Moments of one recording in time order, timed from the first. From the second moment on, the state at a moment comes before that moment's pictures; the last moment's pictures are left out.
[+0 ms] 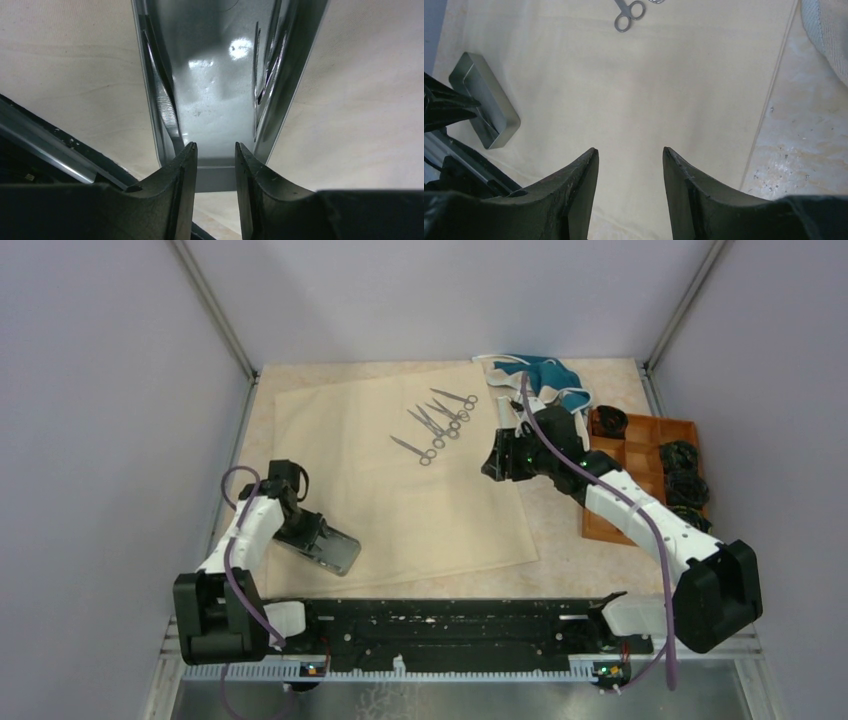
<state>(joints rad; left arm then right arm) 0.06 1.22 0.75 -0.92 -0.06 -1.13 0.49 1.29 1.01 -0.34 -0.19 0.36</state>
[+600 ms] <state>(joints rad) 0.08 1.35 0.80 -0.93 -0.12 -1.19 0.60 1.30 1.01 -0.37 -0.10 0.24</state>
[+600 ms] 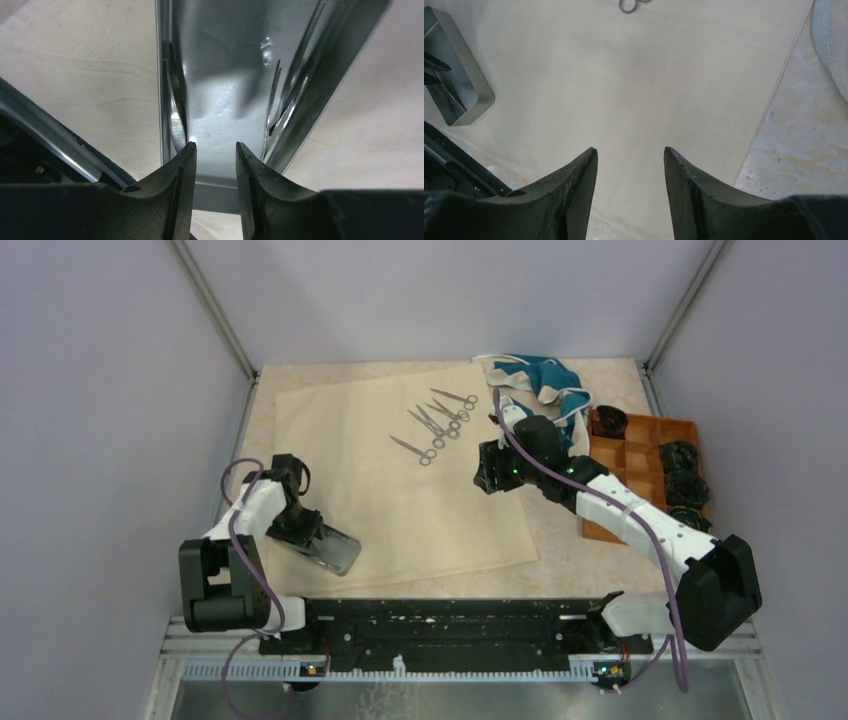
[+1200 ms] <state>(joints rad) 0.08 1.55 0.87 -1.01 -0.14 -1.19 0.60 1.30 1.01 -0.37 -0.07 0.23</state>
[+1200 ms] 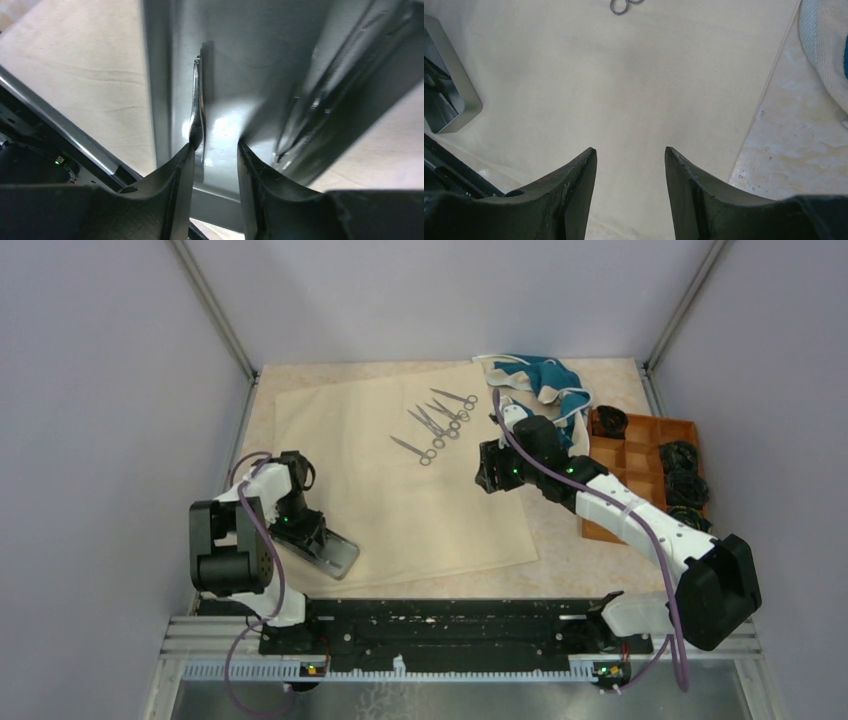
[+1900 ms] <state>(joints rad) 0.03 1.55 0.93 -0.99 -0.13 -1.17 0.61 1.30 1.01 -0.37 -0.07 0.23</state>
